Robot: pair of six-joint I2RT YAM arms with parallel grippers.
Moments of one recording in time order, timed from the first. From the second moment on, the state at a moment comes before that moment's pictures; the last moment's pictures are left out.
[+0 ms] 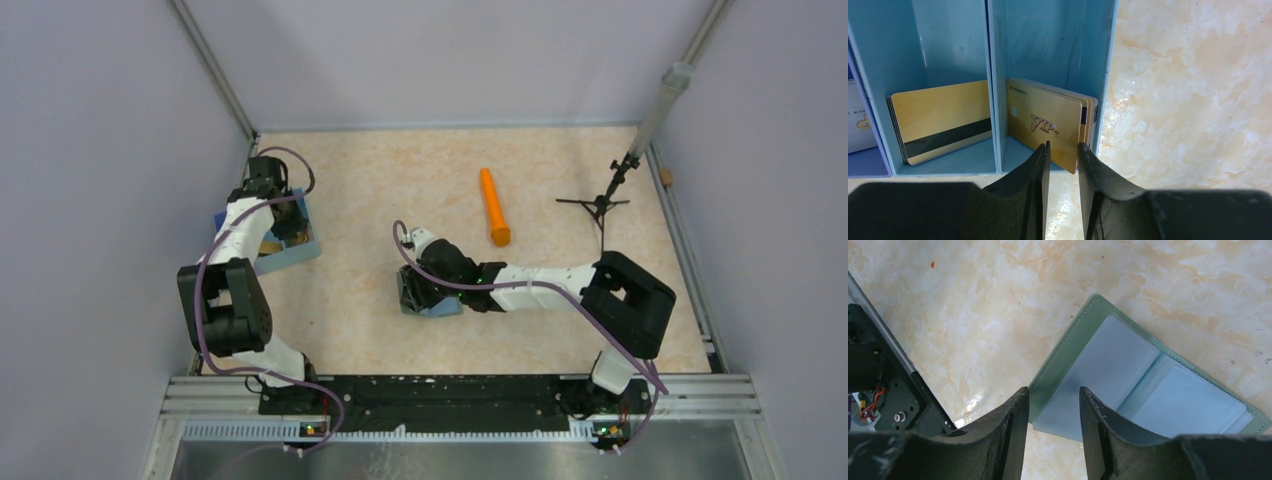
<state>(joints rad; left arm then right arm) 0.14 1.59 1.19 -0.64 -0.02 -0.30 1.05 1.70 0.96 0.09 -0.05 0.43</state>
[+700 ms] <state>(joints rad) 0.15 1.59 1.19 -0.65 -0.02 -0.30 1.05 1.70 0.96 0.09 -0.05 0.43</state>
